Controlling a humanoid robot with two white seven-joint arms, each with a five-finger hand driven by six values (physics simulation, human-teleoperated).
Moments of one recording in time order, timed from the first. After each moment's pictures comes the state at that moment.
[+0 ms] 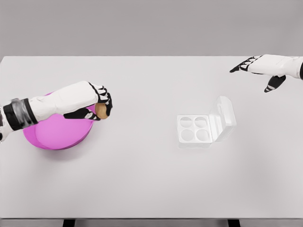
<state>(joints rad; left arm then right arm) -0.33 0.59 -0.24 -1.67 -0.33 -0.61 -0.61 -1.08 -0.84 1.12 -0.96 0.33 -0.61 0.39</state>
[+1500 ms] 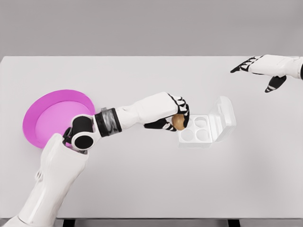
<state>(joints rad) -0.38 0.09 -0.37 -1.55 -0.57 -0.61 -0.61 -1.08 -0.84 1.12 -0.96 0.33 -0.61 0.39</state>
